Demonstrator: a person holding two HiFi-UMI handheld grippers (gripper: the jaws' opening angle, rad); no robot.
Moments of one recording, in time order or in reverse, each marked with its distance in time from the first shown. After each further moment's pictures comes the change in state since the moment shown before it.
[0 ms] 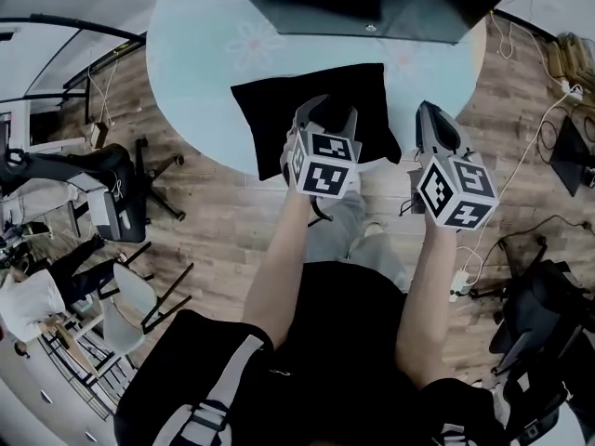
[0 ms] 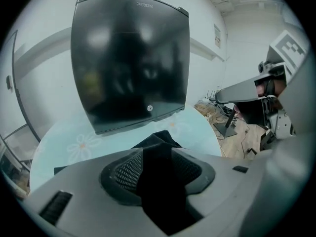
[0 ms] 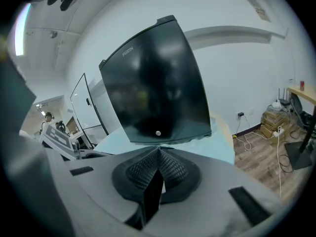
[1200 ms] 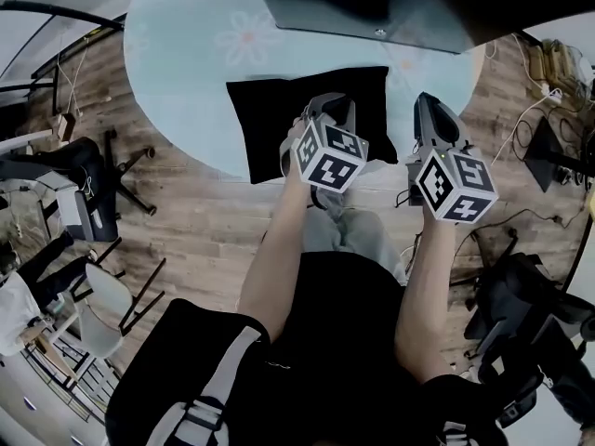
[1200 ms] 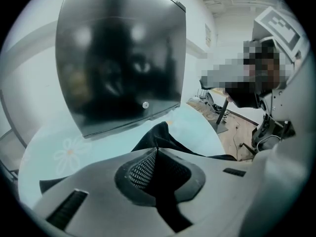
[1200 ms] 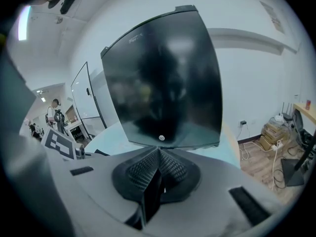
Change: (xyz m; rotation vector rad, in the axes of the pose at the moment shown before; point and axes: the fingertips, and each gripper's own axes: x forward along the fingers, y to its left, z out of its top) left arm 0.031 -0.004 0.004 0.079 0.007 -0.116; right arm 0.030 0.011 0.023 -0.102 0.041 -0.026
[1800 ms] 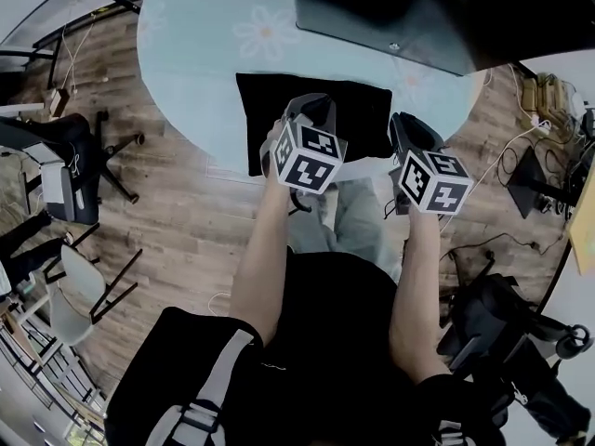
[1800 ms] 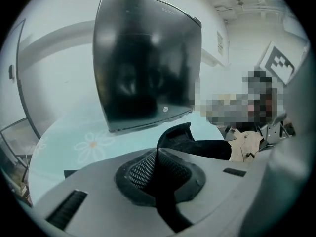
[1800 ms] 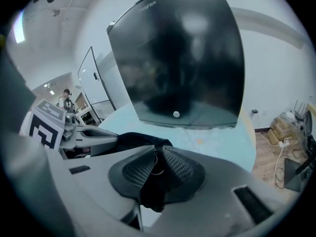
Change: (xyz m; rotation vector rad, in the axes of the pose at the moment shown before) left arm -0.039 0.042 -0.008 -0.113 -0.051 0.095; right arm 0.023 0.026 -0.053 -0.048 0.217 0.105
